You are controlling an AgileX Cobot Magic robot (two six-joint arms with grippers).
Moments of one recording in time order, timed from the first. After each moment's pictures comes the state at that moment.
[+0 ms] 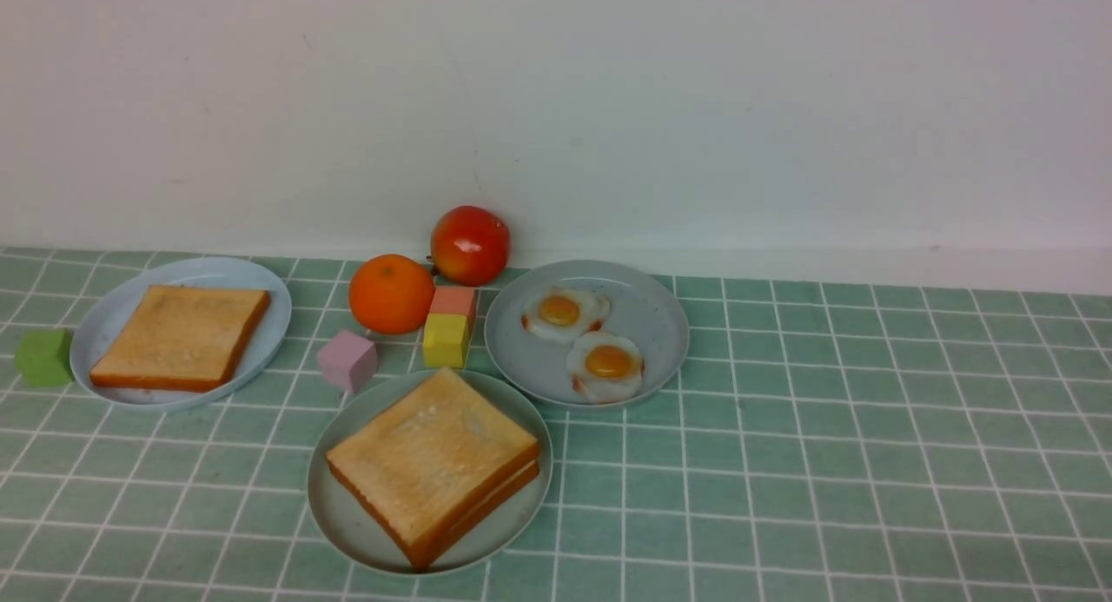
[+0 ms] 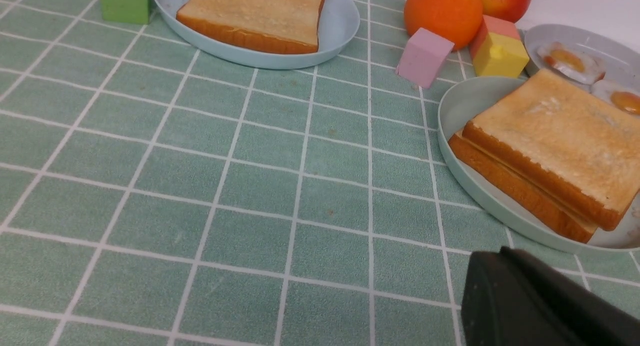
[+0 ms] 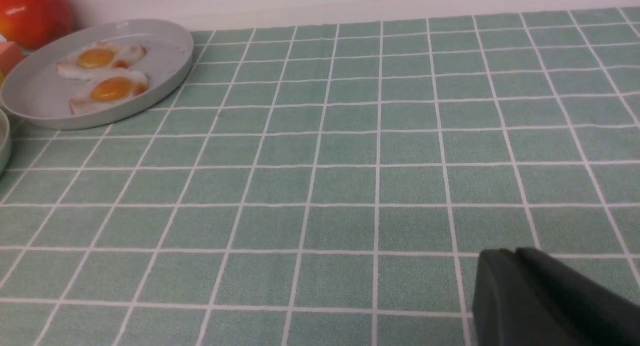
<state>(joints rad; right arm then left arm) 0.03 -0.01 0.01 0.06 0.39 0.06 -0.06 -0.01 0.03 -0.09 0.37 -0.16</state>
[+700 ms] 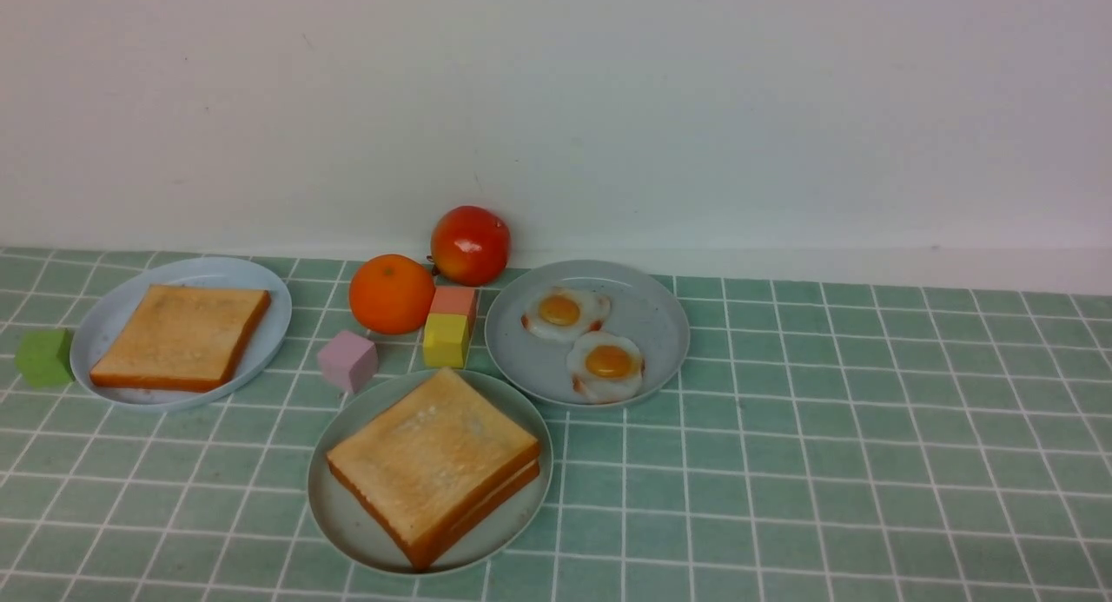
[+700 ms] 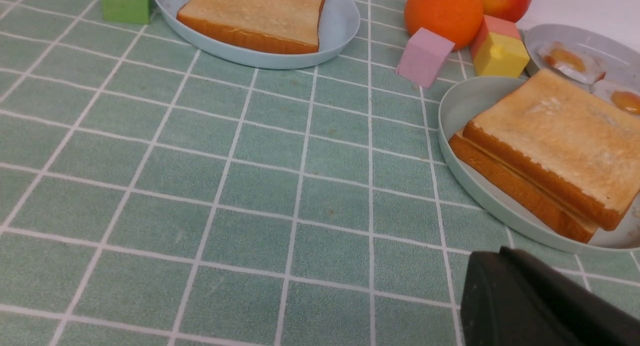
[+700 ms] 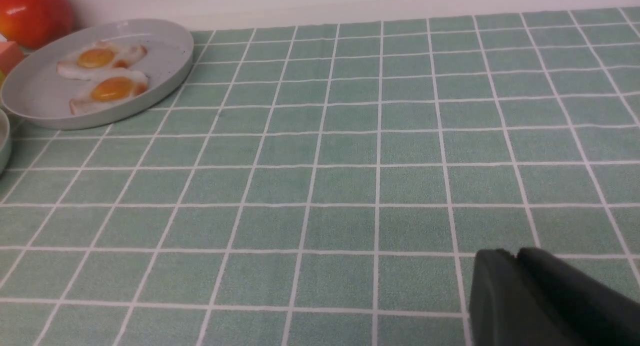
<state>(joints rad) 0.03 -0.01 0.01 0.06 0.39 0.06 -0.06 -0.01 0.03 -0.09 0.37 -0.16</state>
